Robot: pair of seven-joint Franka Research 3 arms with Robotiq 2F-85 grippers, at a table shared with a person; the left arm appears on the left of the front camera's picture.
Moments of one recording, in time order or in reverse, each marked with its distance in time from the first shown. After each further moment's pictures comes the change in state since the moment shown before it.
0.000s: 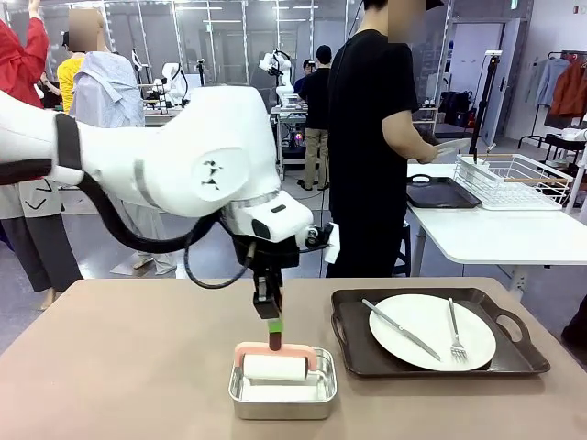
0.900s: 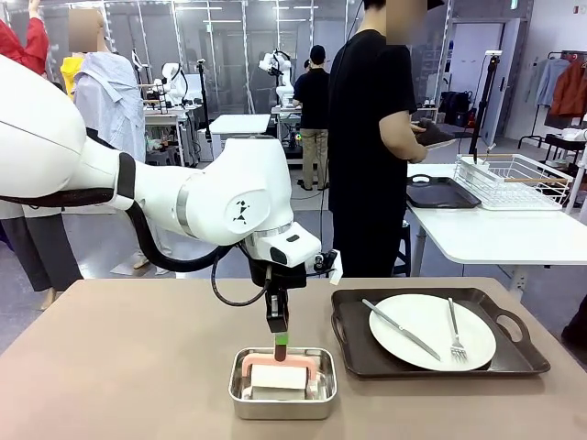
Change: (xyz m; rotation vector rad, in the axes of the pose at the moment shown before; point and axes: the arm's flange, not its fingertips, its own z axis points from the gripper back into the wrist) left arm -0.006 0.049 -0.061 -0.024 0.040 0.049; right arm 0.000 0.000 0.000 0.000 0.000 0.000
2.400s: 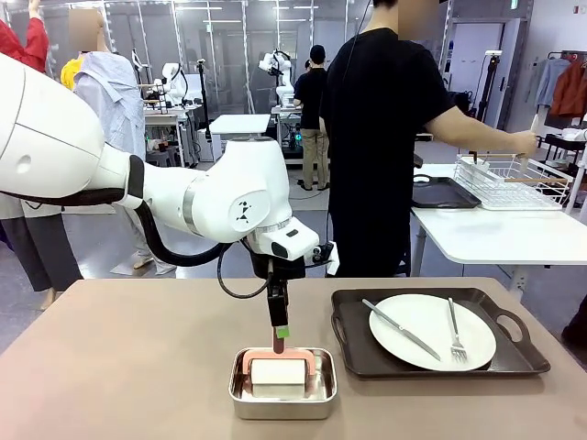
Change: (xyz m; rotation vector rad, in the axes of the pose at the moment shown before) left arm -0.004 0.035 -0.005 0.048 -0.015 0.026; right arm 0.000 0.000 0.000 0.000 0.000 0.000
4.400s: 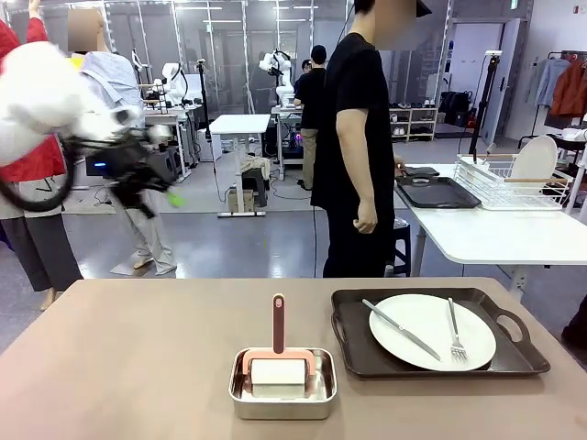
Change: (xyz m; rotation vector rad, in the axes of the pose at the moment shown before) left arm -0.307 0.124 0.177 -0.218 -0.468 1.158; right arm 0.000 0.000 0.001 -0.001 -0.002 0.000
